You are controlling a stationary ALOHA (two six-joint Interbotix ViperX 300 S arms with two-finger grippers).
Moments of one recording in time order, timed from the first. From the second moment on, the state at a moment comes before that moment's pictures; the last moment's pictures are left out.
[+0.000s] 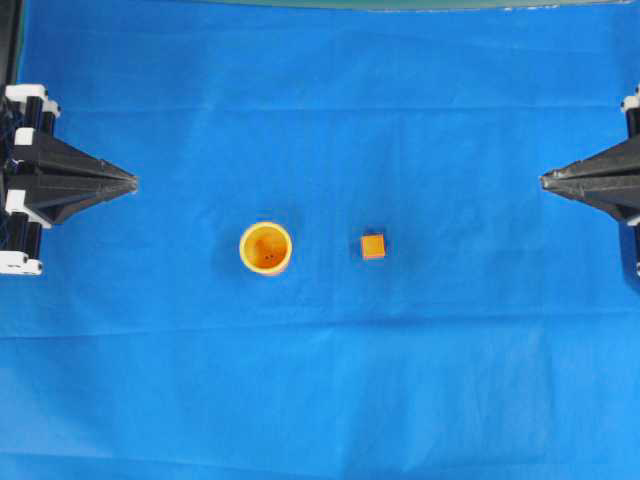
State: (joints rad) left arm 0.00 -0.97 1.19 0.00 -0.29 0.00; right arm 0.00 -0.96 1.17 0.00 -0.29 0.00
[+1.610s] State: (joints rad) left arm 0.00 -0.97 1.14 0.01 -0.14 -0.01; right arm -0.04 -0.37 0.62 0.00 0.53 0.11
